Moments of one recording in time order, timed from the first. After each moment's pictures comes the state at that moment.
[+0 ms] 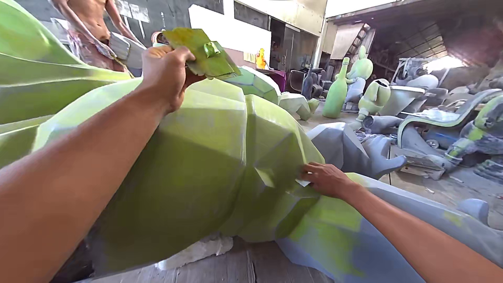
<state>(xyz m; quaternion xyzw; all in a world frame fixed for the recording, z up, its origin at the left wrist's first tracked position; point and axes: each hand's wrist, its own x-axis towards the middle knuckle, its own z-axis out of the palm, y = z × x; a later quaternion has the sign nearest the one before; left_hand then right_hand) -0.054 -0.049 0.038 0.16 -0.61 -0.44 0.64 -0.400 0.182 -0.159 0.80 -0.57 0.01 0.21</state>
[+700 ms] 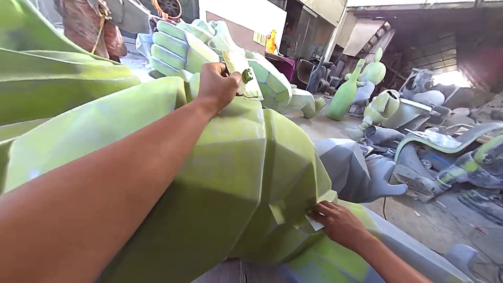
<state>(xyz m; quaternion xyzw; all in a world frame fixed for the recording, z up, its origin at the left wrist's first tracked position) -0.108 -0.165 0.056 0.30 -0.71 -0.30 0.56 -0.391 0.183 -0.153 0.79 -0.59 -0.02 0.16</state>
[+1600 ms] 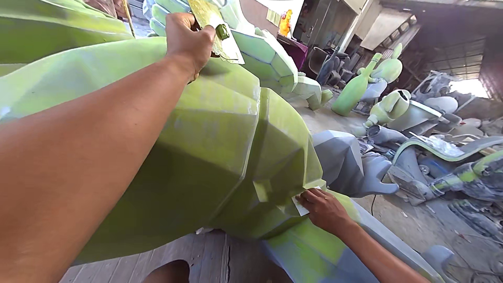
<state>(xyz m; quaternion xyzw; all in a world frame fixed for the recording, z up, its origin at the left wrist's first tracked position) -0.084 -0.172 0.055 0.40 -0.65 -0.27 0.59 -0.407 0.189 -0.153 0.82 -0.54 -0.03 0.19</state>
